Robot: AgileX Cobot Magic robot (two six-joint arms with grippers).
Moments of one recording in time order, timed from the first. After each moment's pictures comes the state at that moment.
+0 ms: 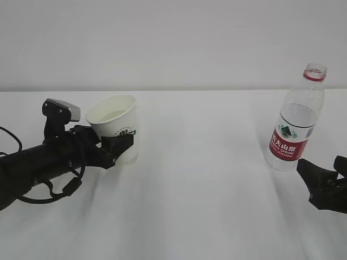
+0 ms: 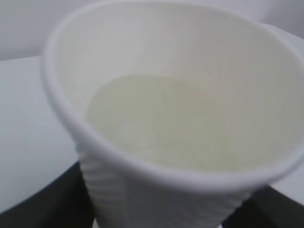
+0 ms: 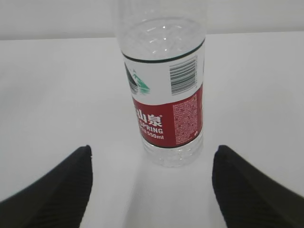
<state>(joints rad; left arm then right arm) -0.28 2.10 -0.68 0.50 -1.11 -0.33 0.11 1.66 -0.08 -0.09 -1.15 0.10</state>
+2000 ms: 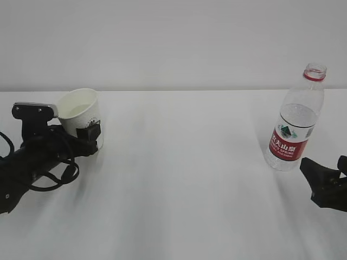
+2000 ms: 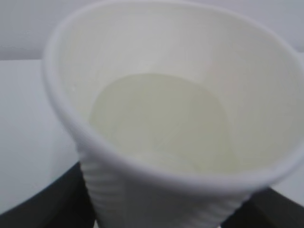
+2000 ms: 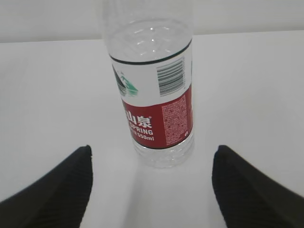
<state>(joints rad) -0.28 2.13 -0.66 0.03 -1.11 -0.16 0.11 1.66 -0.08 -0.06 -1.15 0.10</state>
